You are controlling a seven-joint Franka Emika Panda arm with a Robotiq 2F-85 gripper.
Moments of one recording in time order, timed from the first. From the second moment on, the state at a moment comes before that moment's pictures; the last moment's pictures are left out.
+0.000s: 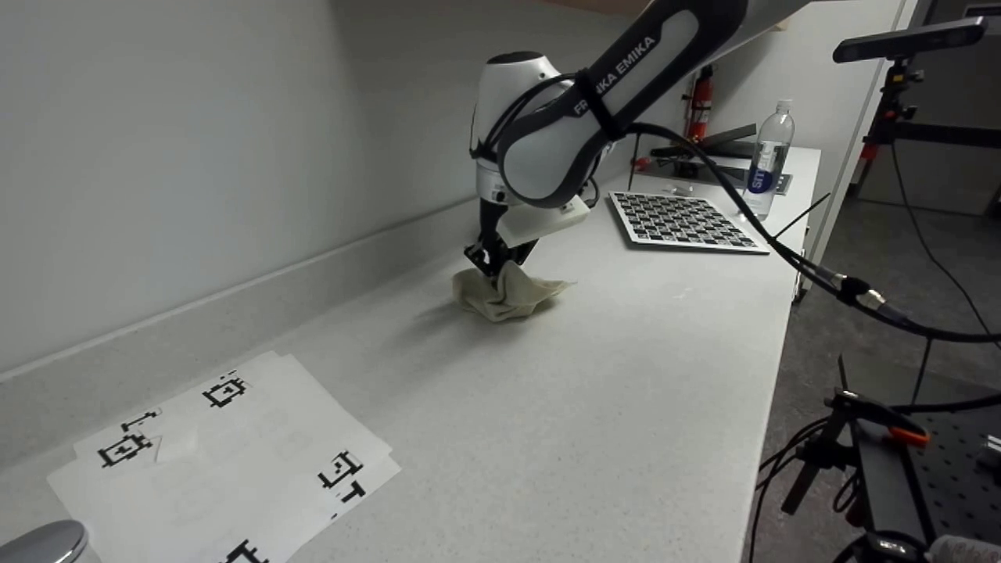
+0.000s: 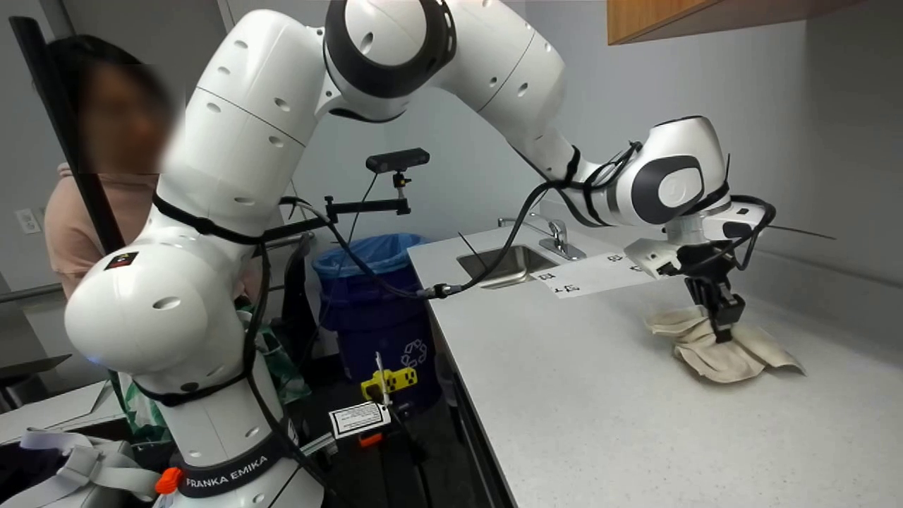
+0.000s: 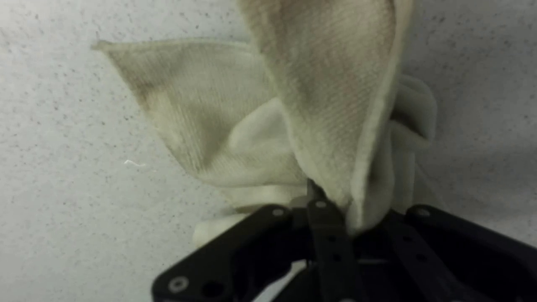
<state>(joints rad) 0.10 0.69 -0.16 -1.65 -0.08 2.49 0.47</state>
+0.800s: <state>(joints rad) 0.05 0.69 -0.08 -1.69 0.03 2.49 0.38</state>
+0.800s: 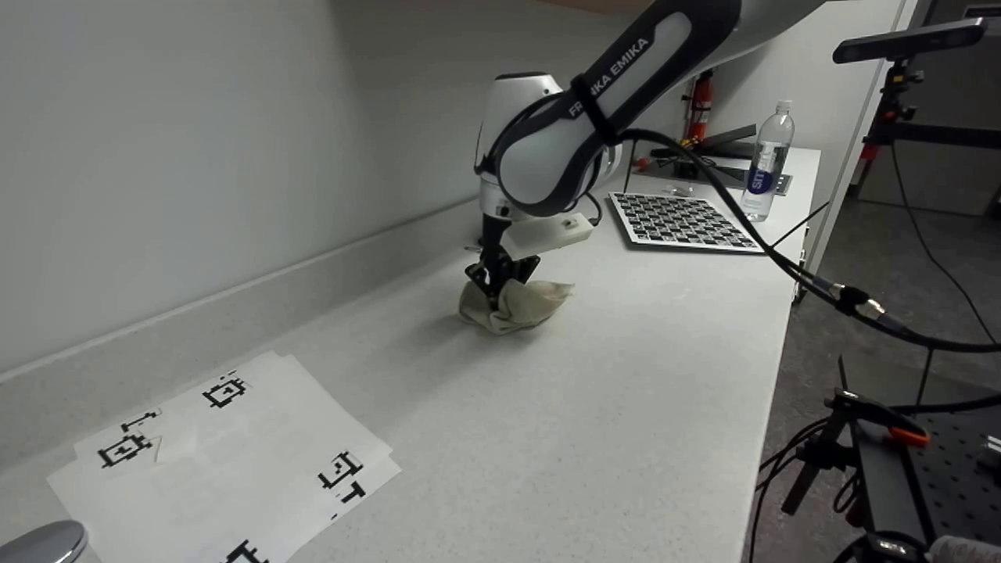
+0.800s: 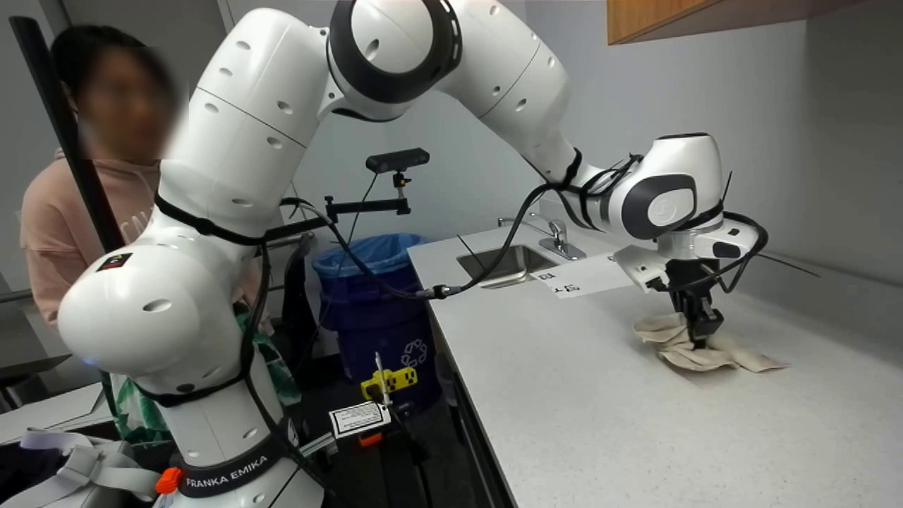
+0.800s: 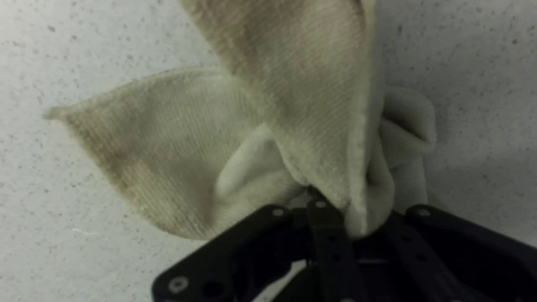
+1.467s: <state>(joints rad) 0.03 0.59 -0.07 -1.85 0.09 2.50 0.35</state>
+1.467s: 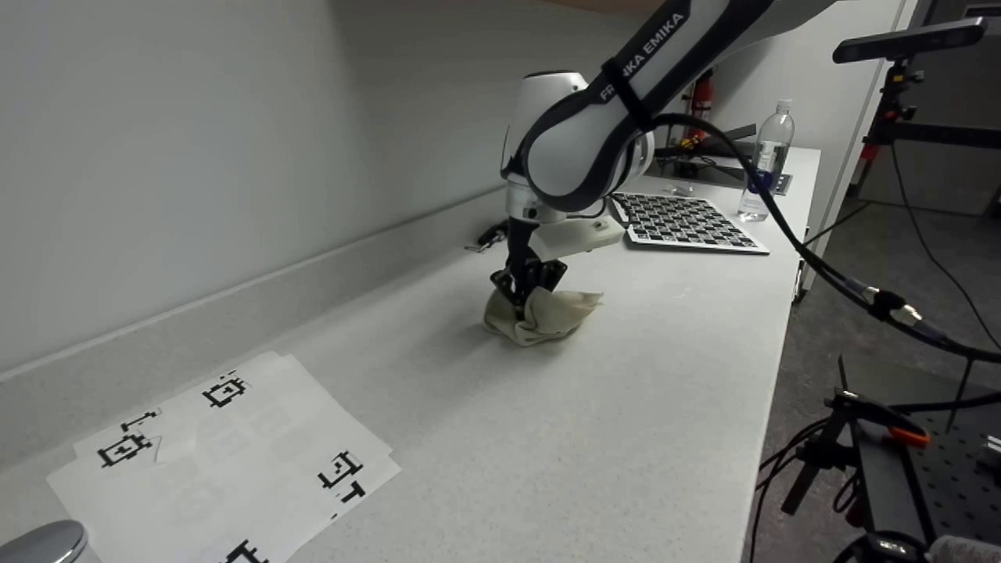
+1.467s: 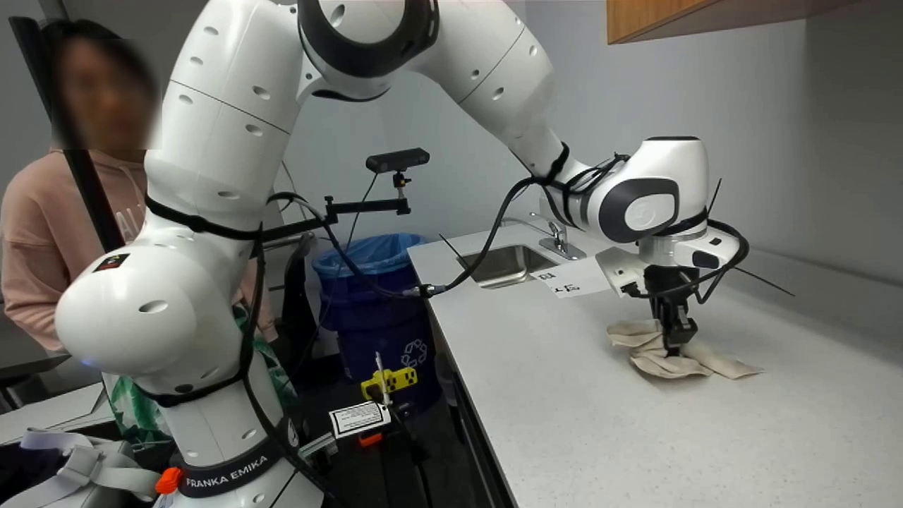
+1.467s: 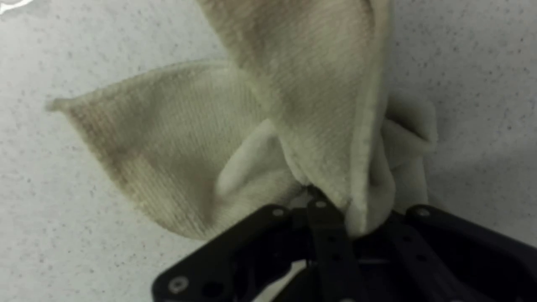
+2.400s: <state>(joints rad) 0.05 0.46 -0.07 -2.07 0.07 2.58 0.36</state>
